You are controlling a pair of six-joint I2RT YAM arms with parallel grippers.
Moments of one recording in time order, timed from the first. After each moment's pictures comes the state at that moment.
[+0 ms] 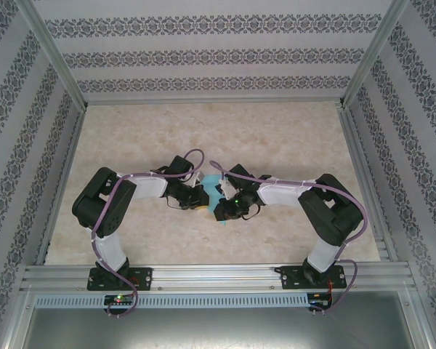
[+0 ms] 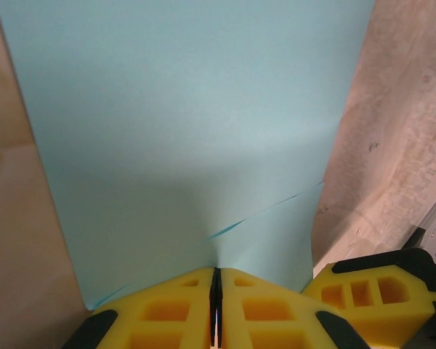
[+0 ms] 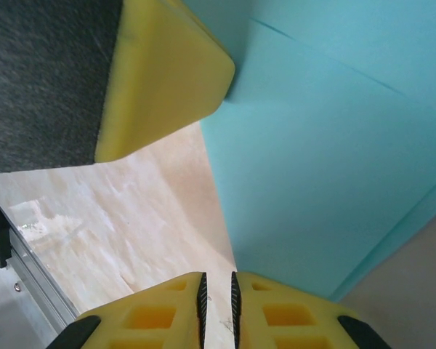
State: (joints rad) left arm -0.49 1.81 0.88 -0.21 0.65 -0.63; right arm 0.71 1.73 0.87 -0.34 -0.58 0.46
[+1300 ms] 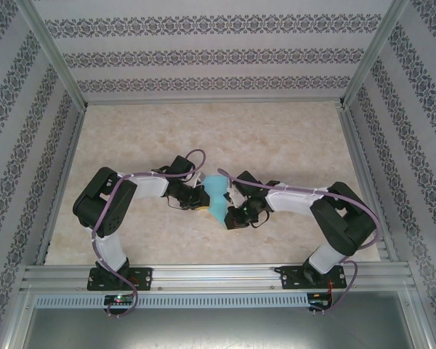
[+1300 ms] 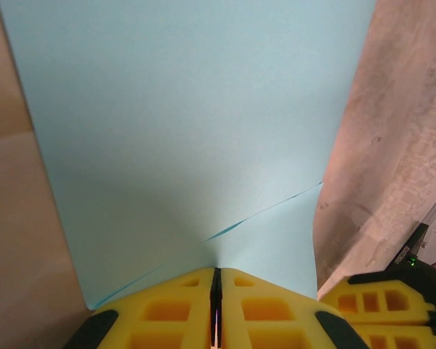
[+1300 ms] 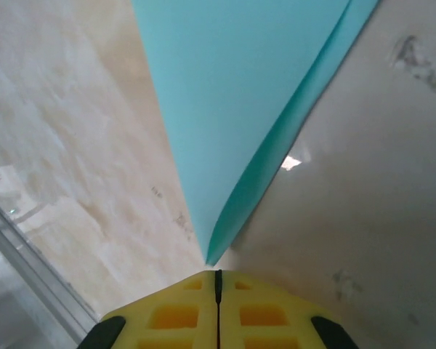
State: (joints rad) left arm -0.49 1.82 0.89 -0.24 0.65 -0.62; right arm 0.70 1.60 0.76 -0.43 -0.56 0.45
